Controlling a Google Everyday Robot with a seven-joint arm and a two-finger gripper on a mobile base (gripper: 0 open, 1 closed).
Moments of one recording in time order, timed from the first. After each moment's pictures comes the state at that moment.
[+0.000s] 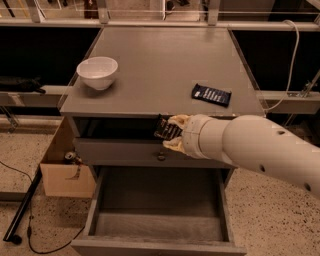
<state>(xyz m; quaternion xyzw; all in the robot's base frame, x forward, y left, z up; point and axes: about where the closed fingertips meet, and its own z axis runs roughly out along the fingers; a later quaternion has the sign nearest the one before) 0.530 -0.036 0.808 -0.61 0.63 -0.06 0.47</state>
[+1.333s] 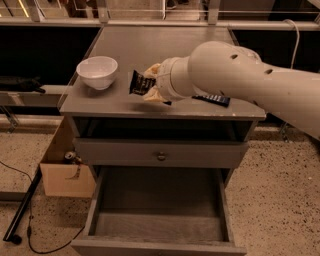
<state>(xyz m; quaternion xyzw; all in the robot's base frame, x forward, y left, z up) 0.630 0.025 0.886 -0.67 0.57 -0.08 0.47</state>
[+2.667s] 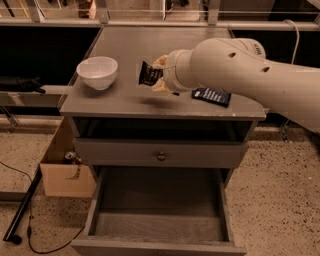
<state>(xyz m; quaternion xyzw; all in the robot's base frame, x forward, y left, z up) 0.660 0.004 0.897 -0.66 0.57 -0.13 0.47</state>
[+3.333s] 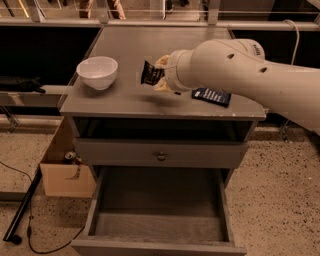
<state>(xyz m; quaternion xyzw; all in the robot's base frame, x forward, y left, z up) 0.668 -0.002 0.893 -0.66 0.57 -0.14 0.47</state>
